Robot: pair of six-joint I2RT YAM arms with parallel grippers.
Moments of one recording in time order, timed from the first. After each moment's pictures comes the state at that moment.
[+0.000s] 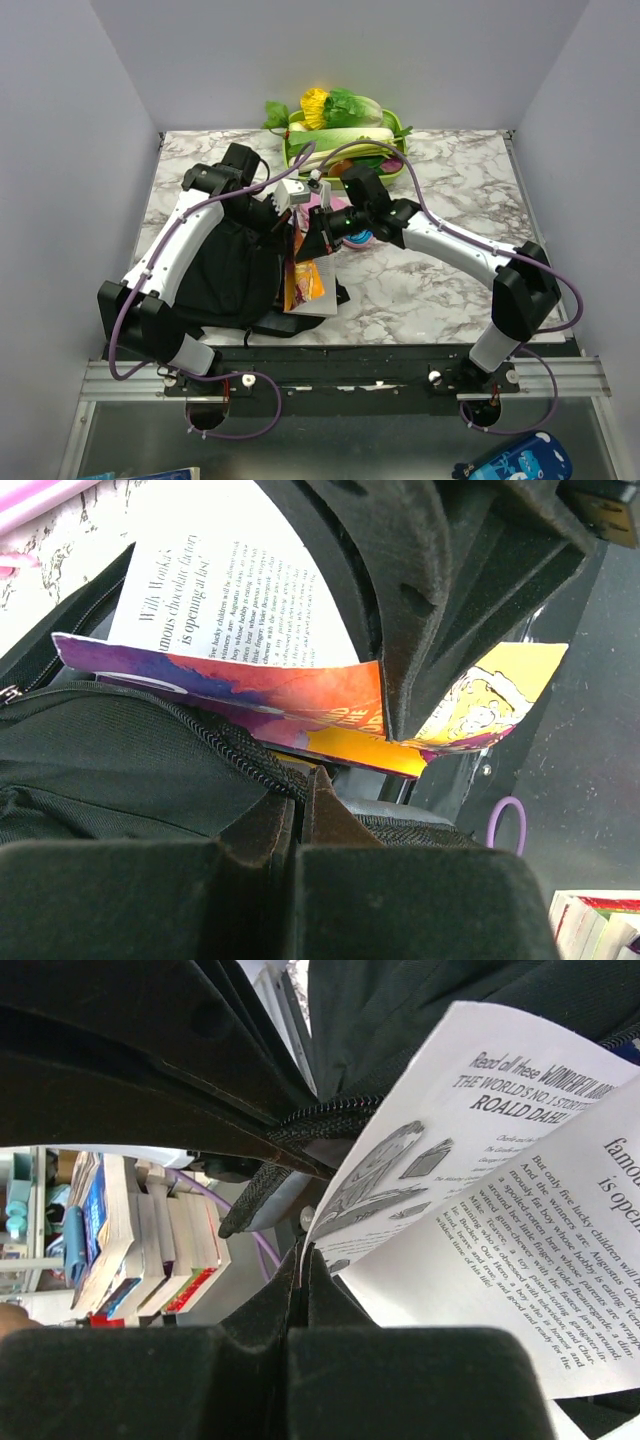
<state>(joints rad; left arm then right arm) -0.34 1.49 1.48 -1.26 0.72 0.66 0.77 1.67 1.32 -0.22 -0.81 0.47</state>
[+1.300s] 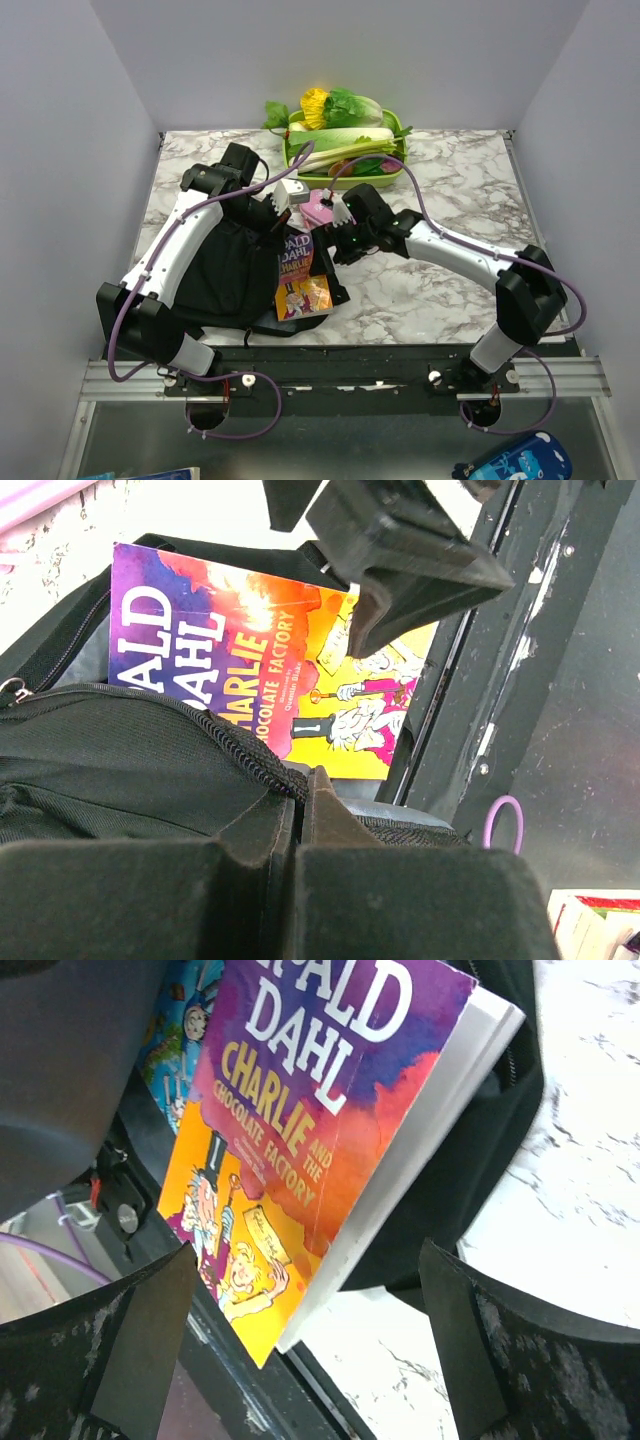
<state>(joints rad) -0.34 1.47 1.48 -1.26 0.72 0.65 0.78 1.66 1.22 -0.40 -0.43 0.33</state>
